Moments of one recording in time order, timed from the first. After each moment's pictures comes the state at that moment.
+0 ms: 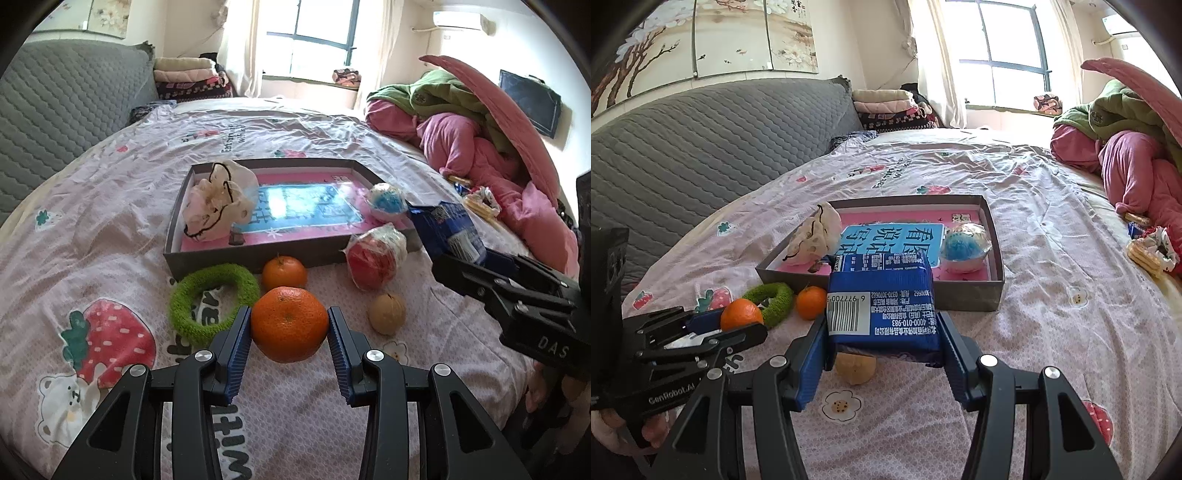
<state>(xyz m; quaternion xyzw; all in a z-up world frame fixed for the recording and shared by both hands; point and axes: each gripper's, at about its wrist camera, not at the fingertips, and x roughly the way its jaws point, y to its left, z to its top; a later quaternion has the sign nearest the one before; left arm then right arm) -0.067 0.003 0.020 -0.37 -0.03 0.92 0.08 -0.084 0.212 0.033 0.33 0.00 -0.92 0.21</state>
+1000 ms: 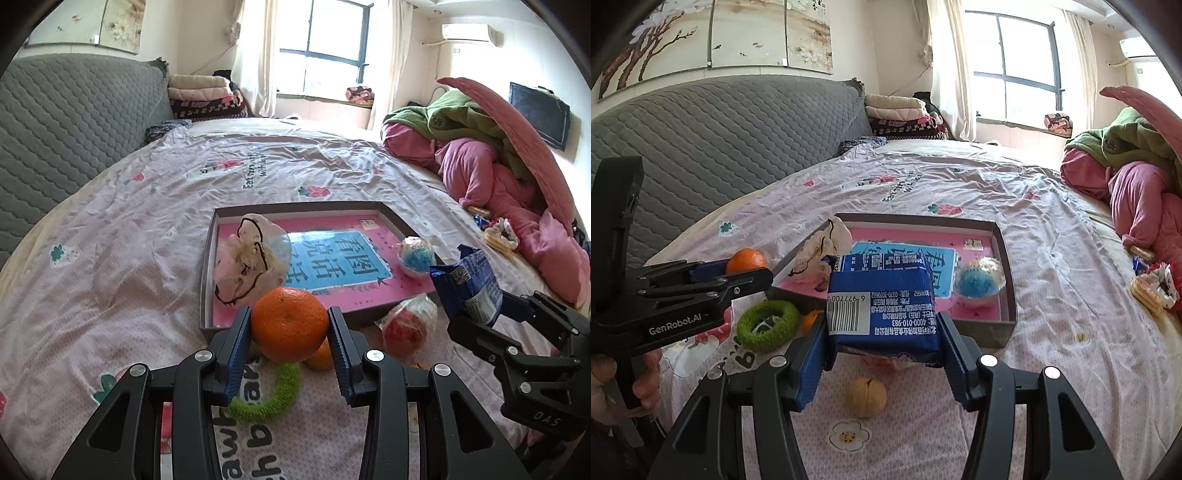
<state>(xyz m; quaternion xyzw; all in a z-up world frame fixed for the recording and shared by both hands) -0.107 -0.019 0.056 -0.34 -0.02 0.94 0.06 -0.098 0.189 0.050 0.31 0.03 -0.93 0.22</state>
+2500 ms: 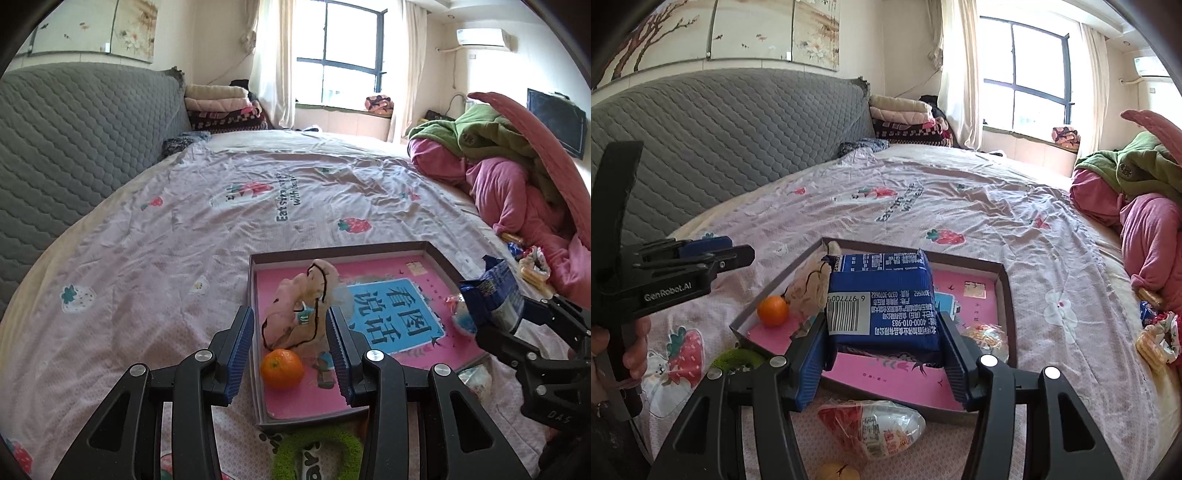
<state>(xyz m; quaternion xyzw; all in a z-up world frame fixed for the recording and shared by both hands) -0.180 -0.054 0.077 -0.32 -0.02 0.95 0.02 -0.171 0.165 0.062 0.30 0.07 -0.92 0.22</state>
